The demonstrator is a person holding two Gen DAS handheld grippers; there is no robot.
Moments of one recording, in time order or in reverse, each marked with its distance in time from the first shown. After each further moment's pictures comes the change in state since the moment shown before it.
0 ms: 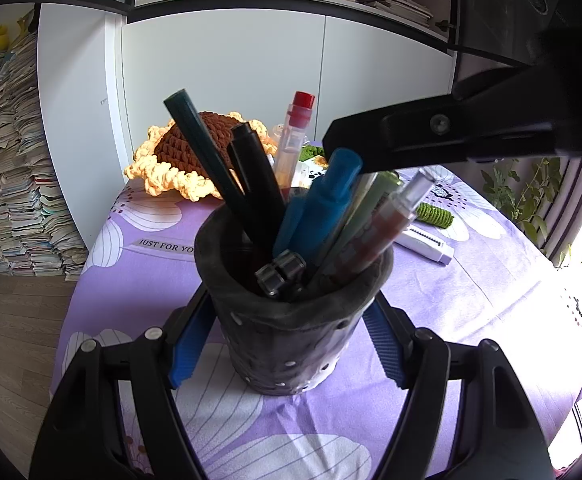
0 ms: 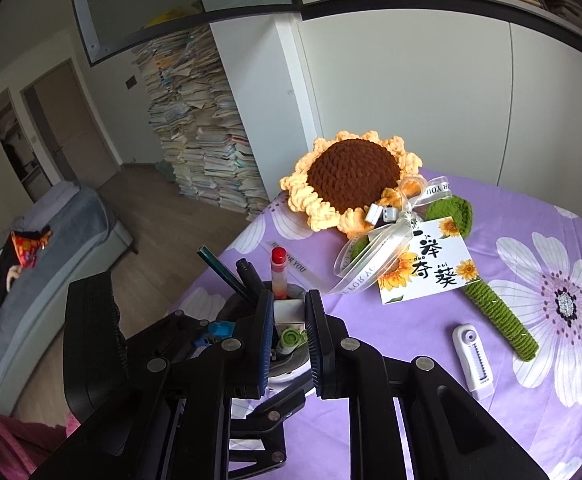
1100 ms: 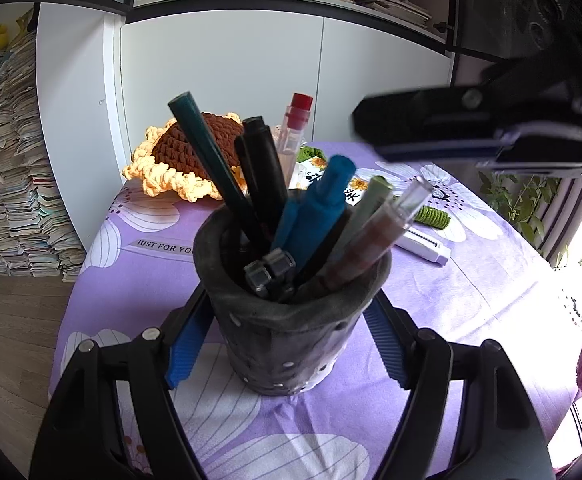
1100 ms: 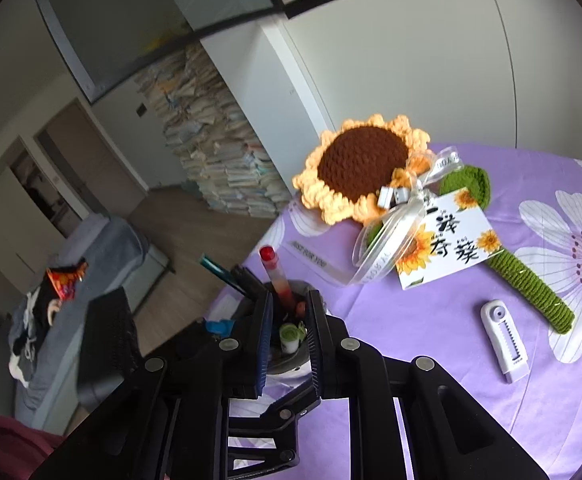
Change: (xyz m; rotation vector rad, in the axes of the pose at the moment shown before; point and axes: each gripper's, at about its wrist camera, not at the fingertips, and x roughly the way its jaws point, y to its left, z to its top) left arm -0.002 -0.003 -0.001 -0.001 -0.001 -0.010; right arm -0.006 -0.028 -0.006 0.148 -0.027 0.156
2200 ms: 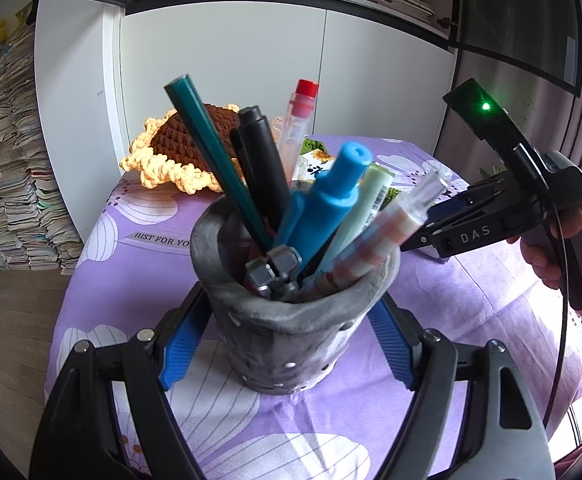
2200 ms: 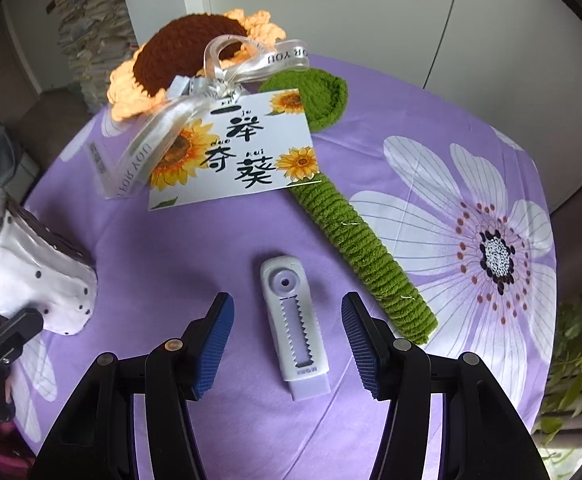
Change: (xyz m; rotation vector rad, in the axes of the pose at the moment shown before) left arm 0.006 0.000 0.006 -0.012 0.031 -0.002; right arm 0.045 -0.109 -0.011 -0.139 0.362 -0.474
